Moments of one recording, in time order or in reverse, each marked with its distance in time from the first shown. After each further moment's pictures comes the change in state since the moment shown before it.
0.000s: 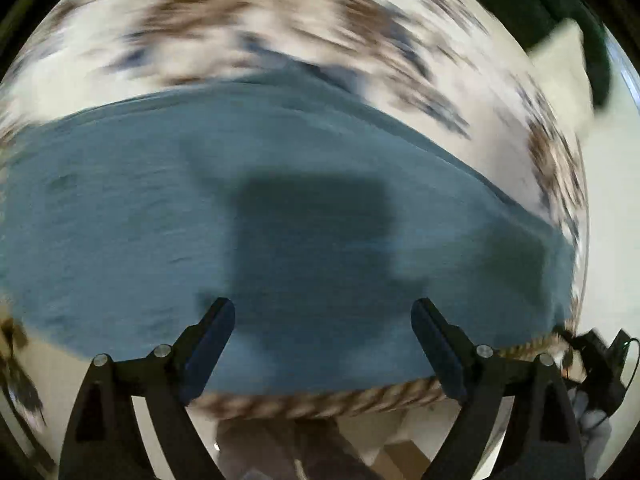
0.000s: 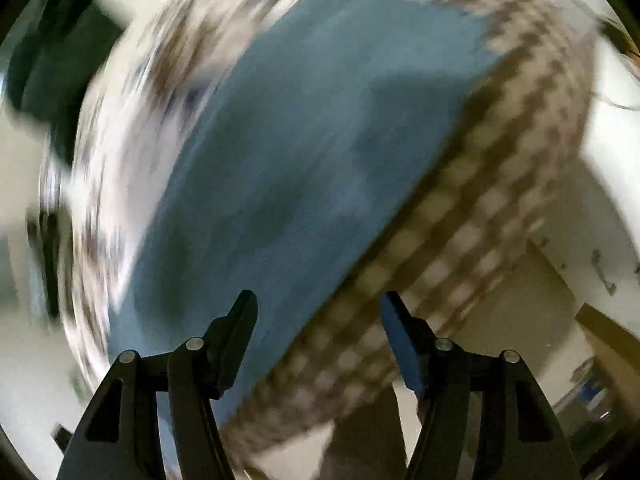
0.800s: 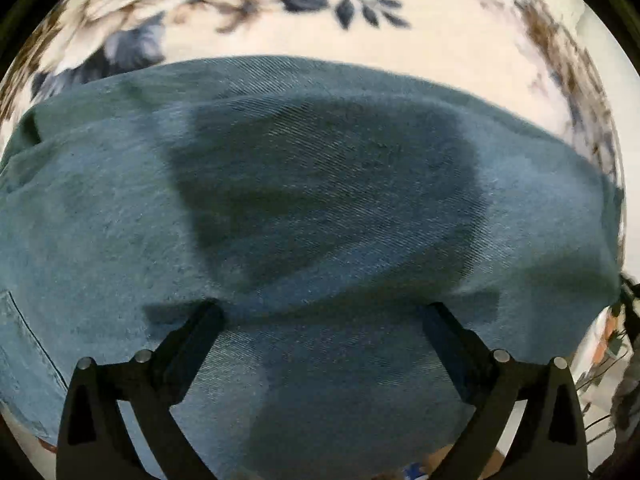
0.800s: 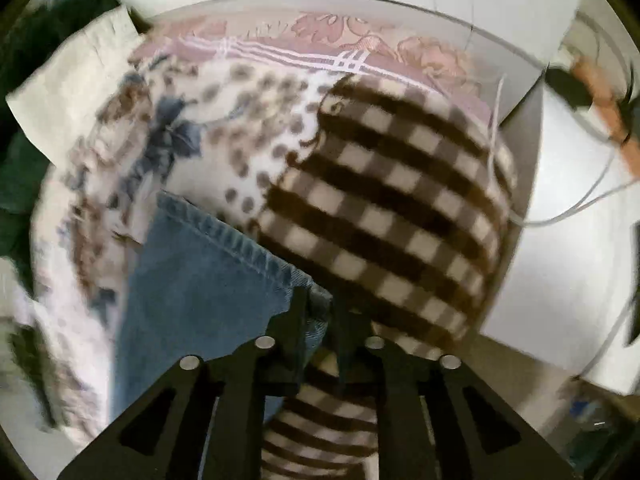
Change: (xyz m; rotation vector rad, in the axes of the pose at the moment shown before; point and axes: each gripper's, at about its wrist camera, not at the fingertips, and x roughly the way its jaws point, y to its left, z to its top) left arm 0.107 -0.087 0.041 0.235 0.182 0.131; right arm -0.011 -0.075 0.110 0.104 -0.117 0.035
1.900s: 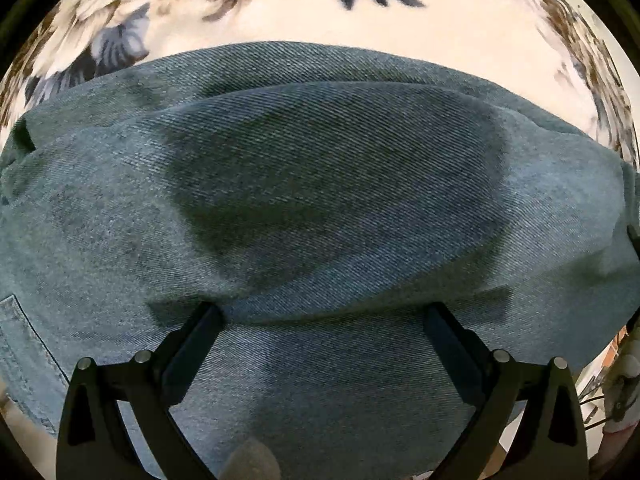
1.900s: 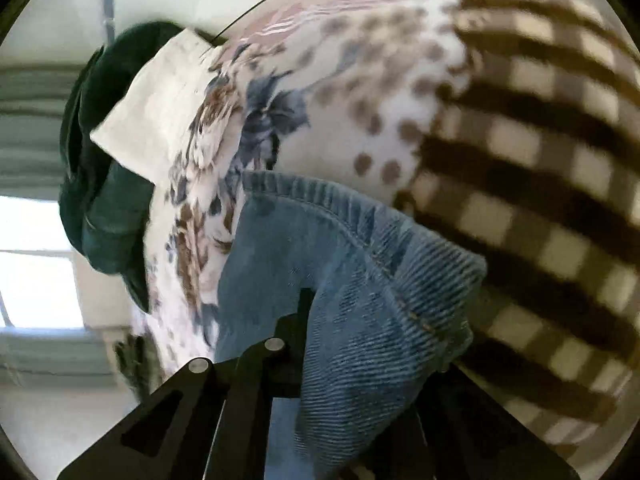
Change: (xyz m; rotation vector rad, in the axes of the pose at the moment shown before) left arm 0.027 -0.004 0.021 -0.015 0.031 0.049; right arm 0.114 0.028 -0.030 0.087 0.016 0.386
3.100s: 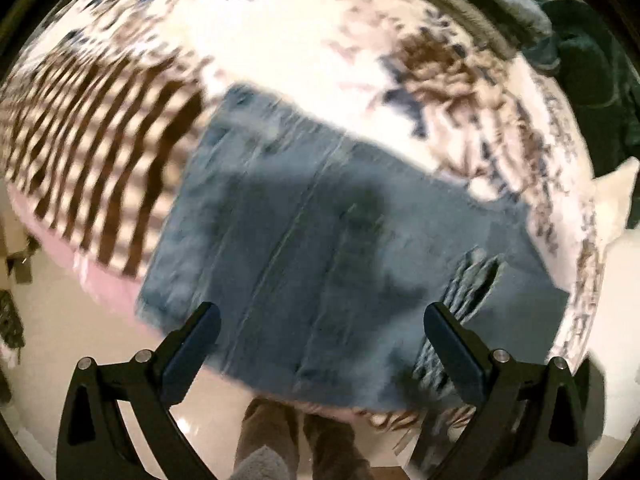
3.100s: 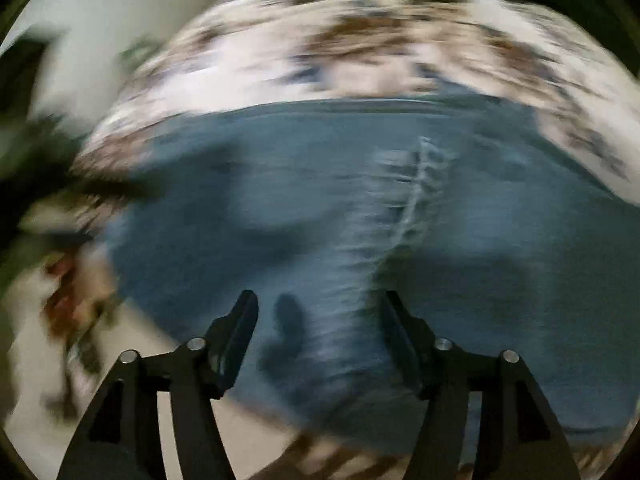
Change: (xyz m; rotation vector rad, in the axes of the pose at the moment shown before) left arm -0.132 0.337 -0.146 -0.546 -0.250 -0.154; right arm 0.107 0.228 -0.602 -1.457 0.656 -0.029
